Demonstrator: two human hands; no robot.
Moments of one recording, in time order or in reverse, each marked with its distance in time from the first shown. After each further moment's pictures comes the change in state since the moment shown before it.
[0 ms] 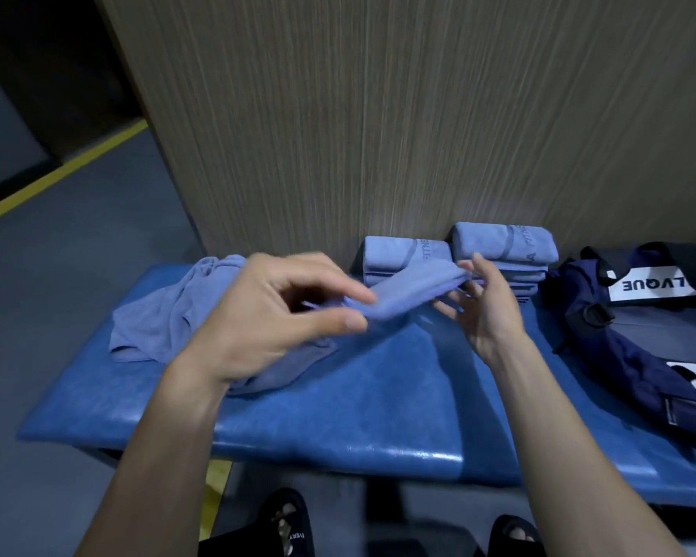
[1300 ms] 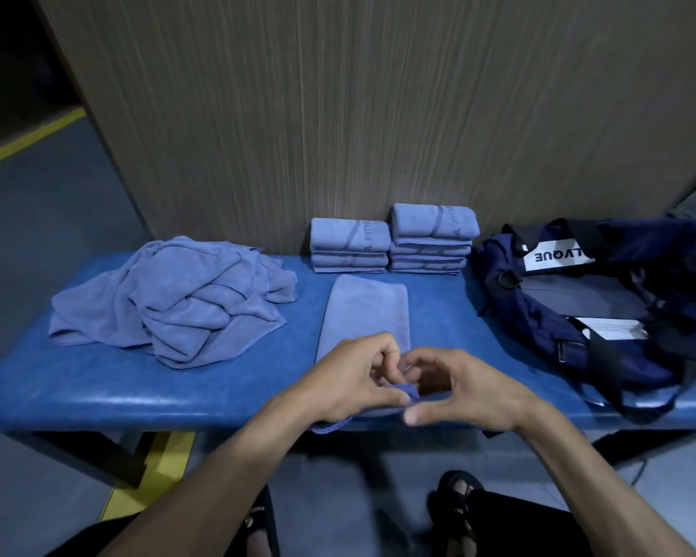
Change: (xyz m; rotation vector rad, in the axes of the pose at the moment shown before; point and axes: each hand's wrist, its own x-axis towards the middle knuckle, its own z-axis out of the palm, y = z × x) left_hand -0.028 -0.062 0.153 0.024 -0.376 -0.293; right_hand -0.130 -0.007 -0.099 -1.032 -0.770 -0.074
